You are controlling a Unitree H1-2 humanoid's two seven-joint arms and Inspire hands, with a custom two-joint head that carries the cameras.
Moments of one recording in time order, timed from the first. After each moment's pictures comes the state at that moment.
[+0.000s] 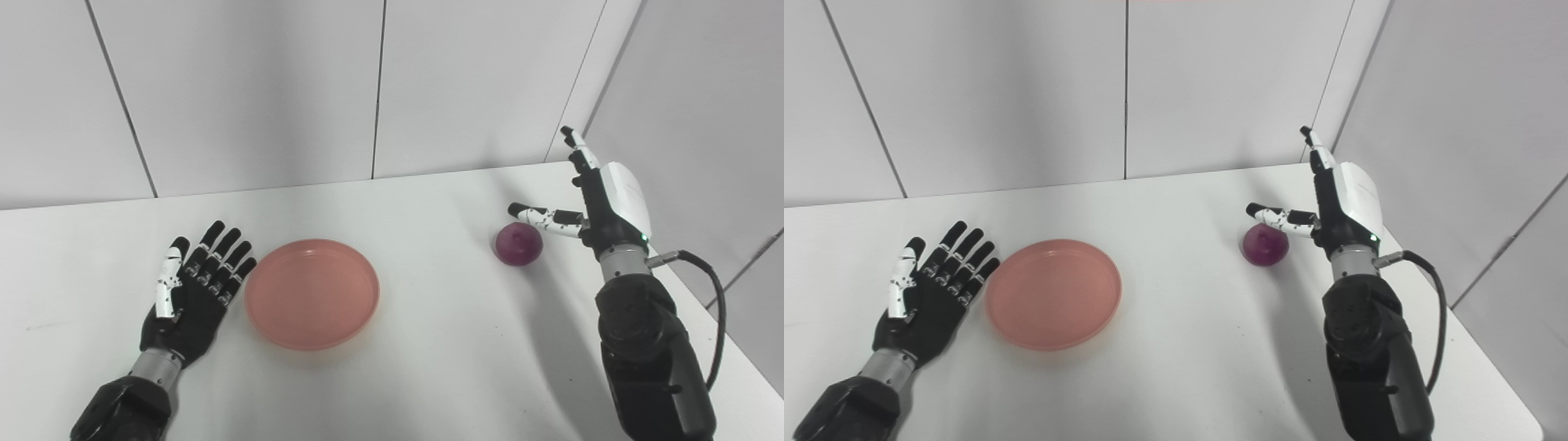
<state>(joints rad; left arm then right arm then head) -0.36 0.02 0.14 0.28 -0.57 0.30 -0.35 -0.27 -0.42 -0.17 -0.33 -0.71 0.47 0.16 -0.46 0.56</state>
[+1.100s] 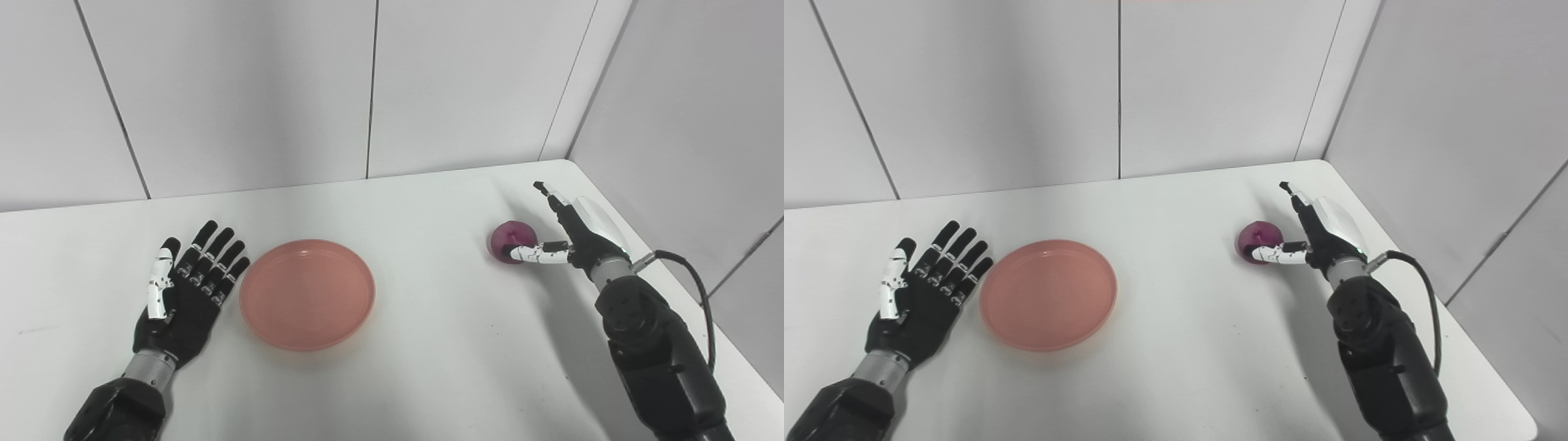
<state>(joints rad) -0.36 0.02 0.14 0.28 -0.59 0.30 -0.35 -0.26 -0.53 -0.09 -0.13 -0.62 0.47 0.28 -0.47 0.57</state>
